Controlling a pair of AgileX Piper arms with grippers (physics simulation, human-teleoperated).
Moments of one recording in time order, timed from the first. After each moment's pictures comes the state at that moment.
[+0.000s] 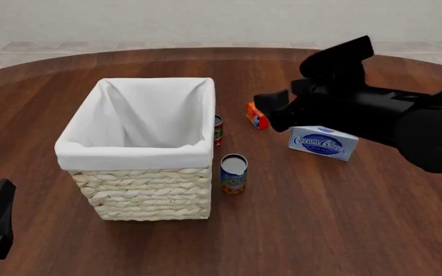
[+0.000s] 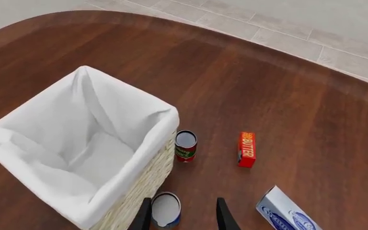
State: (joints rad) left arm 0.05 0.00 -0.02 0.00 -0.01; right arm 0.56 1.23 -0.85 0.06 -0.02
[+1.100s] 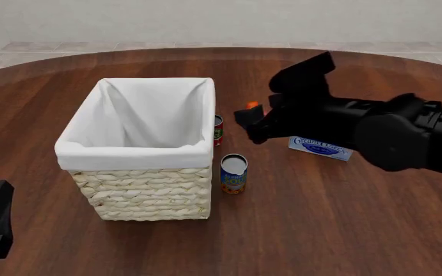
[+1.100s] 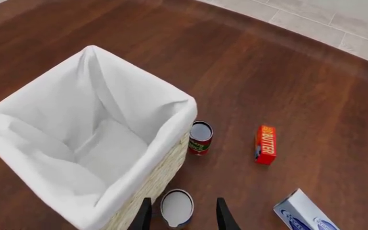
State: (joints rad) left arm 0.08 0.00 0.00 -0.01 -0.02; right arm 0.61 1.36 -0.88 0.04 -0.02
